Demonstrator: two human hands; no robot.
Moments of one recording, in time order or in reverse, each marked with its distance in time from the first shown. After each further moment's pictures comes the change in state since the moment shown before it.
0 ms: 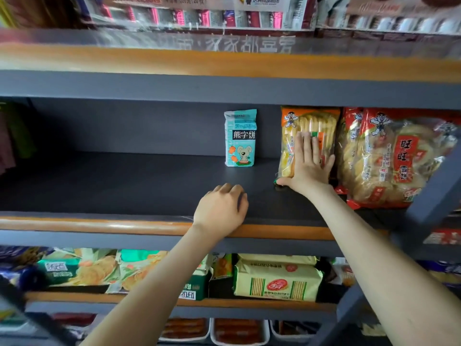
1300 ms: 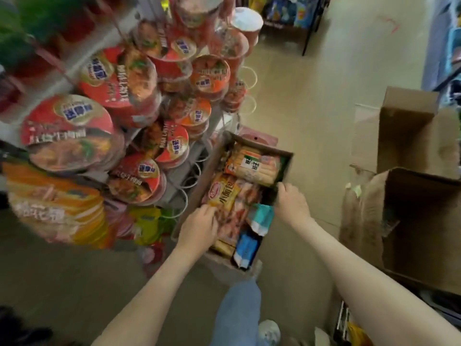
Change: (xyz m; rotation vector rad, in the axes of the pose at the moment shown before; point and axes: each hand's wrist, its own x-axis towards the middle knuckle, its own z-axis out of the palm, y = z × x) left_hand -0.894 0.283 -0.076 0.280 0.177 -2.101; right_hand -0.863 -0.273 0.172 -0.036 -0.784 -2.024
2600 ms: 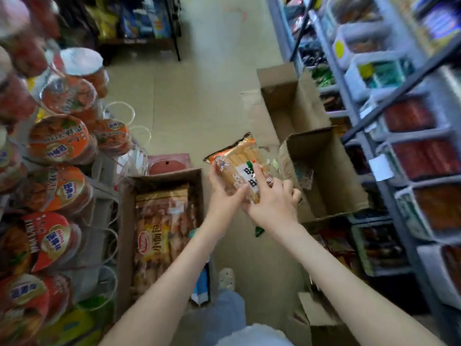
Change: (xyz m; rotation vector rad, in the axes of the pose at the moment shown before) left_hand 0.106 0.245 -0.008 -1.160 -0.362 -0.020; right_hand -0.081 0.081 -0.094 0.252 0.254 0.553
